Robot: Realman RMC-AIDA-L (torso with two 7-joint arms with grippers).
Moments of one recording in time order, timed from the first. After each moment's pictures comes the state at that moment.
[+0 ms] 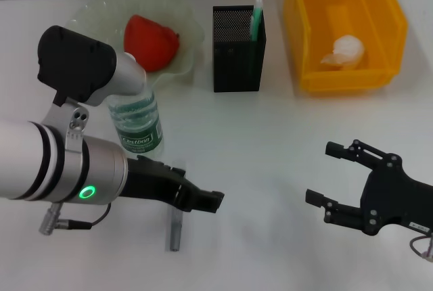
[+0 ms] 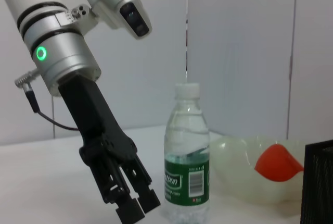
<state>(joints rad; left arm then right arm) -0.14 -2.08 1.80 1.75 2.42 1.32 -2.88 0.05 2.08 -1.24 -0.71 -1.37 -1.48 0.83</state>
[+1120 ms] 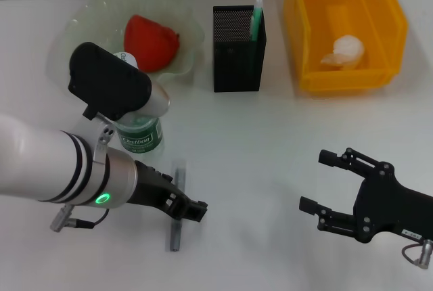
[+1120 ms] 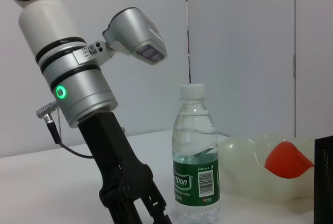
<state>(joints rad) -0.22 -2.08 1.90 1.61 2.57 1.24 -2.88 0.10 2.08 -1.22 -0.58 -1.37 -1.51 0.79</state>
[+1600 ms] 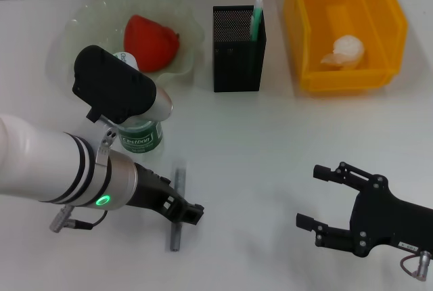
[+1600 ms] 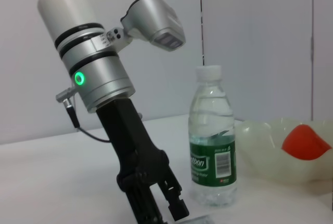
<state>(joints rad) -0.23 -2.08 1.91 1.59 2.59 1.25 -2.88 0.10 2.08 -1.22 -0.57 -1.42 -1.51 0.79</state>
